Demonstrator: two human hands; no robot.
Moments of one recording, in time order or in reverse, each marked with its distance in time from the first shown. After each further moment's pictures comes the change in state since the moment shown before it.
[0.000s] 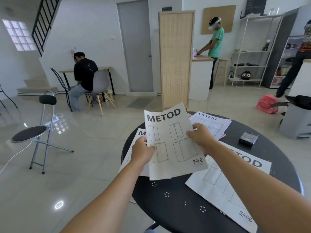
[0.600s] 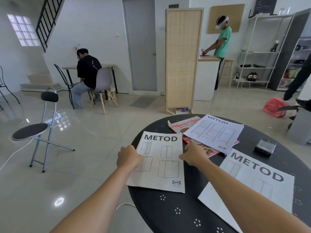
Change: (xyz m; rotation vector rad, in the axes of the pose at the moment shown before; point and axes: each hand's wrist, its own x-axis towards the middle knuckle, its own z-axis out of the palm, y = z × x) left_hand 0.059 -0.044 -0.040 0.592 0.043 -0.130; right_hand 0.025 0.027 0.073 -0.589 -0.072 0.044
